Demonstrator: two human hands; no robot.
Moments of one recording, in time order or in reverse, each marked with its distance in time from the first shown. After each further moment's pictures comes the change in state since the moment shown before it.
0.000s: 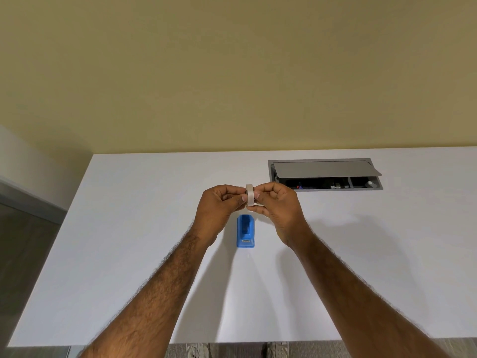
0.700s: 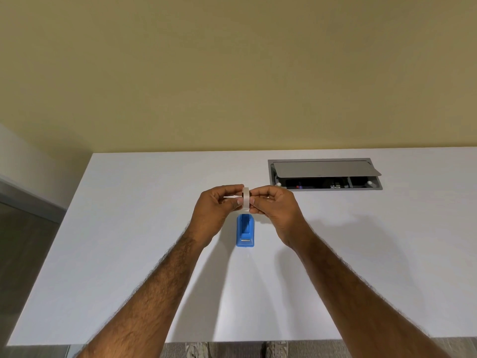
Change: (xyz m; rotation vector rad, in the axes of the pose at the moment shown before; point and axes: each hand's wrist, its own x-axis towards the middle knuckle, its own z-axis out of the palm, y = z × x) left_hand -0.001 -0.006 -0.010 0.111 -0.018 0.050; right_hand 0.002 0.004 -0.001 -0.112 -0.045 0.013
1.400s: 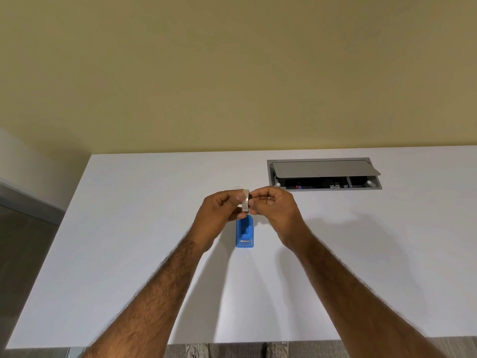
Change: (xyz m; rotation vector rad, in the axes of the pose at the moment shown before) left_hand -0.004 -0.004 0.004 -0.113 -0.114 -0.062; right_hand 0.001 0.003 -0.002 -0.062 0.027 -0.002
